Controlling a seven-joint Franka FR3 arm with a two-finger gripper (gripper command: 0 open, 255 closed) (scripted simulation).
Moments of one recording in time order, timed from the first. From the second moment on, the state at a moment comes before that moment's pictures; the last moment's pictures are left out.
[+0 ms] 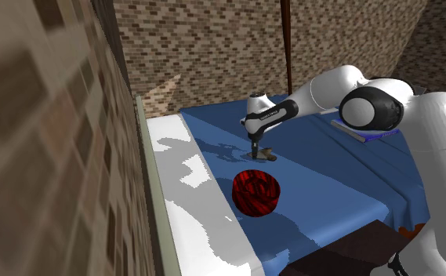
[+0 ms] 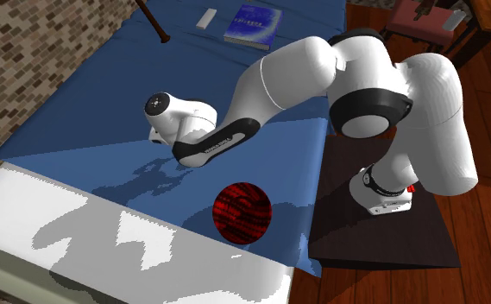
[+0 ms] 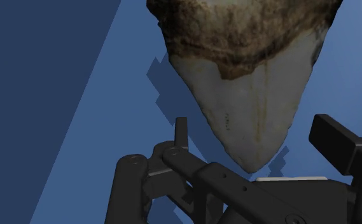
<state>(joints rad) 0.00 0.71 -0.10 -1.57 -0.09 2.27 -0.78</state>
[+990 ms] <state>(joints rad) 0.00 0.72 -0.10 -1.57 -0.09 2.27 -0.78</state>
